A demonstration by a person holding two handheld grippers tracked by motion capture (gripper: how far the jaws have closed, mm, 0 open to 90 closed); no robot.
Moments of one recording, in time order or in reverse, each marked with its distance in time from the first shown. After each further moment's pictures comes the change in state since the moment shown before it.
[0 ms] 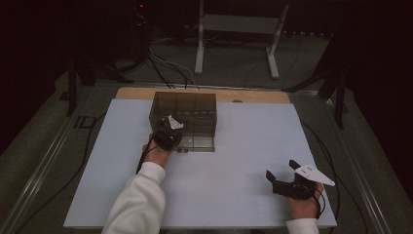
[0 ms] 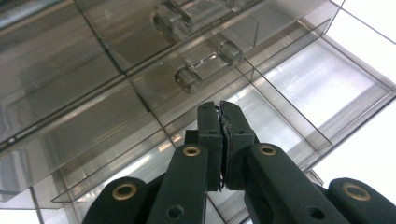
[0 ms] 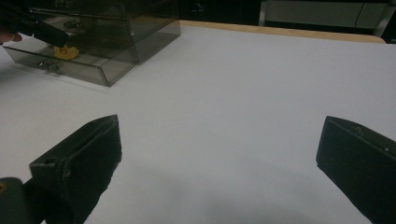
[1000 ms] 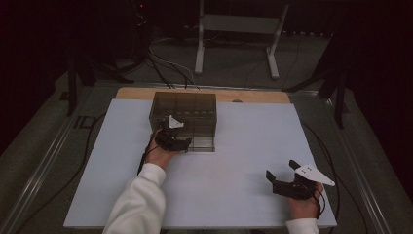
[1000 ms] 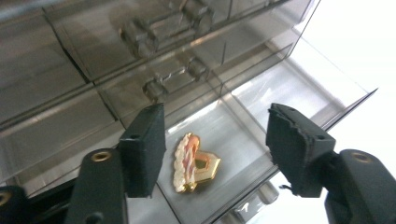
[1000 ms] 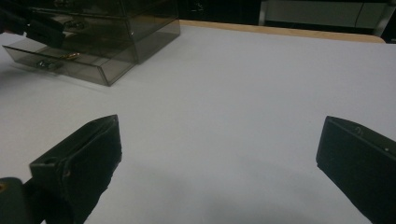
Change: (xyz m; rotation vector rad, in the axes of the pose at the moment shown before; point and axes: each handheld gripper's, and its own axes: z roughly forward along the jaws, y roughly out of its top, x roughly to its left) left arm -0.005 0.003 -0.007 -0.067 -0.091 -0.088; right arm 0.000 0.000 0.000 0.002 -0.001 -0.001
